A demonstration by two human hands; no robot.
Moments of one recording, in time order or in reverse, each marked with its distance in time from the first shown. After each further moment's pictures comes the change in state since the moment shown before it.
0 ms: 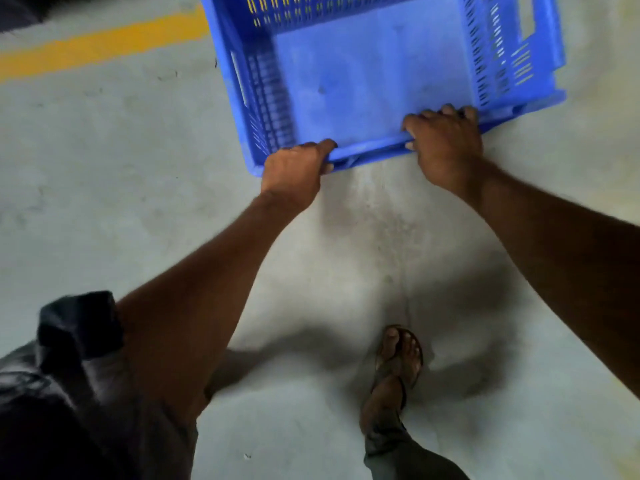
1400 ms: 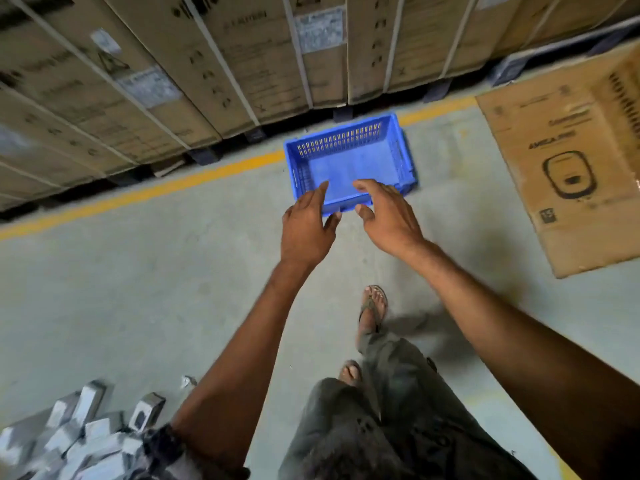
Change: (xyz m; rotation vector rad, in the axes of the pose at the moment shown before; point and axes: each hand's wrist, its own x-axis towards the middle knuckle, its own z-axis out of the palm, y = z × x) left_hand -0.386 0.262 -0.409 -0.283 0.325 -0.119; right_hand -0.398 -0.057 -0.481 0.772 0.178 0.058
